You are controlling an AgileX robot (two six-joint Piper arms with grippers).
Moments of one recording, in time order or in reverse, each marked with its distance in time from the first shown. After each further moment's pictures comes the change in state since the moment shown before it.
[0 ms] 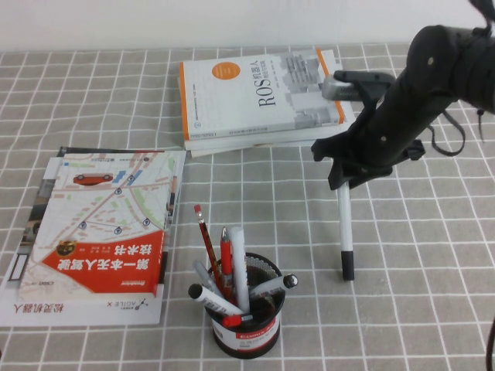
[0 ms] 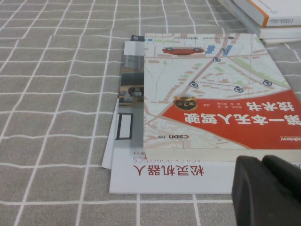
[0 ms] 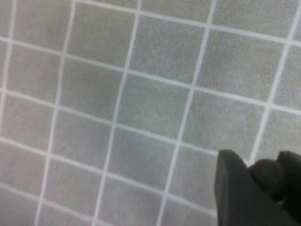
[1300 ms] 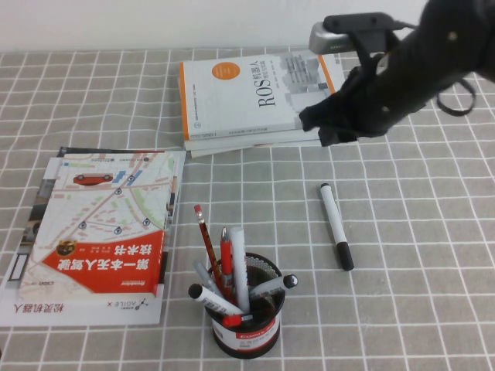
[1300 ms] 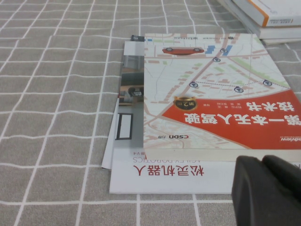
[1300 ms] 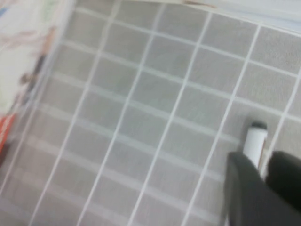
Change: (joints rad) right arm 0.084 -0.194 0.040 -0.096 -0.119 0.000; left arm 0.000 0.000 0.000 0.000 0.000 0.000
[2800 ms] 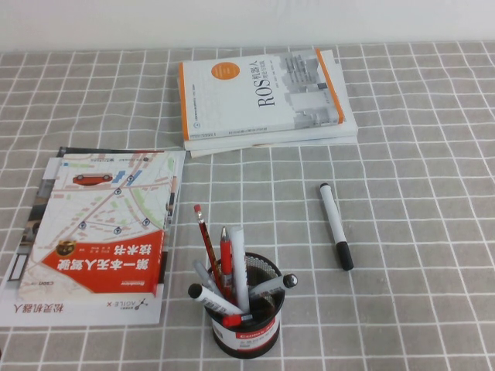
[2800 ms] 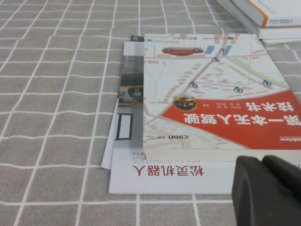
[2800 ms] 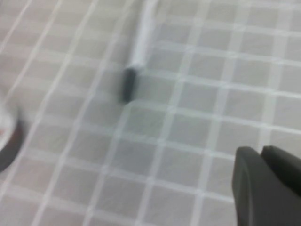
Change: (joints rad) right arm -0.107 -1.055 1.173 -0.060 -0.456 -0.002; left arm 0.000 0.000 0.000 0.000 0.000 0.000
